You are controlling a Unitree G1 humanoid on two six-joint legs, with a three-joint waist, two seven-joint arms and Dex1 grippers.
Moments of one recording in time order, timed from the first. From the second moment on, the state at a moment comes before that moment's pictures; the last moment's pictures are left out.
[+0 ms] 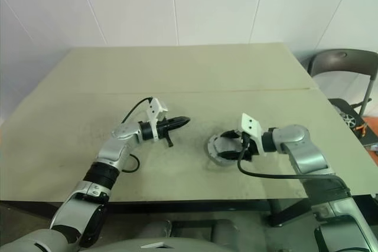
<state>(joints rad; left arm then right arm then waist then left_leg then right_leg) -0.50 0.20 -0.13 0.45 -0.21 0.10 -0.94 -0.33 -0.72 0.17 0.12 0.23 0.27 1.24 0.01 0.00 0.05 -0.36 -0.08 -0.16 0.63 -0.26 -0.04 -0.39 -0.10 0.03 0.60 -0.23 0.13</state>
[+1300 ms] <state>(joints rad) -0.69 0.11 -0.28 0.55 -0.17 0.08 -1.14 -0.40 -0.68 0.22 0.21 0.19 0.24 1.23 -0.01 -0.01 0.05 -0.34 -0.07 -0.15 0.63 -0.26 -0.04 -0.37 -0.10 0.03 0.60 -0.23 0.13</state>
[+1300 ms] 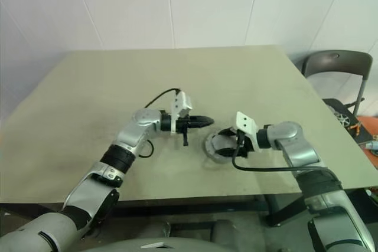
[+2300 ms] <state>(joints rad) -0.62 0.07 -0.35 0.47 -0.20 0.14 -1.24 -0.47 -0.58 0.20 0.28 0.14 0.27 1.16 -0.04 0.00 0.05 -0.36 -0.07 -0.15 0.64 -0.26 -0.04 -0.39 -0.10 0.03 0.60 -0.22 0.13</state>
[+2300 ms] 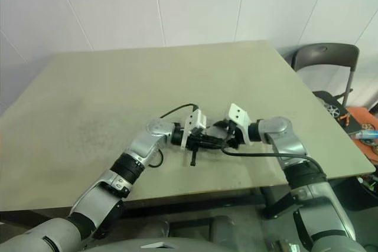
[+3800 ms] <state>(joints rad) -0.68 0.10 -0.33 0.66 -0.03 -0.06 -1.06 -0.50 -0.58 0.19 0.26 0.18 0.45 1.19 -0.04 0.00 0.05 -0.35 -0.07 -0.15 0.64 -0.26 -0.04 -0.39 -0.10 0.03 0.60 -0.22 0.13</state>
